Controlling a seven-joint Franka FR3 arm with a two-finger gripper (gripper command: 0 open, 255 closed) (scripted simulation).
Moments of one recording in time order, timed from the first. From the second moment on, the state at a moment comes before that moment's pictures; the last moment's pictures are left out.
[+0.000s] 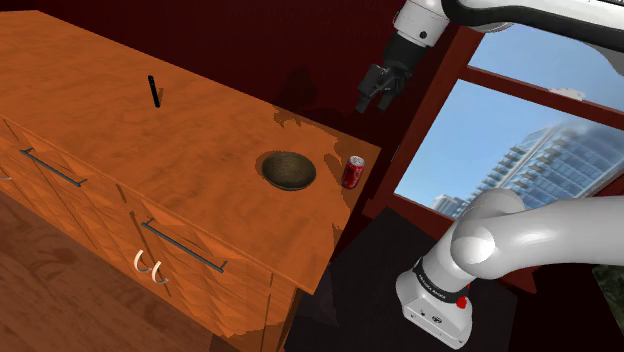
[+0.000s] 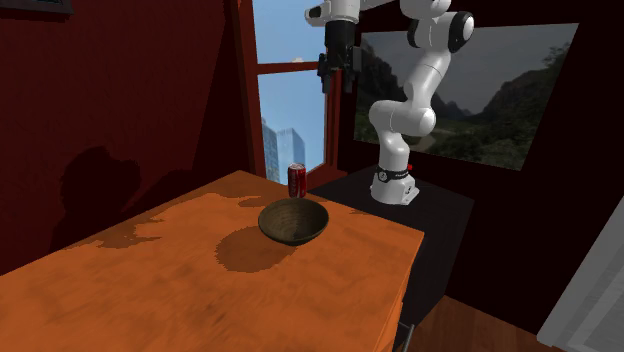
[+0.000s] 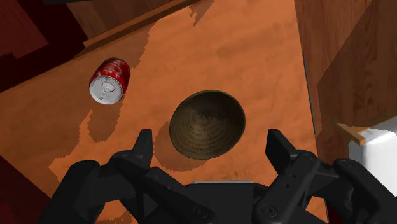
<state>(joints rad) -0.02 -0.77 -0.01 -2.33 0.11 1.71 0.09</state>
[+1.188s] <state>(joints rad) -0.11 -0.51 -0.13 -2.59 -0.03 2.10 -0.08</state>
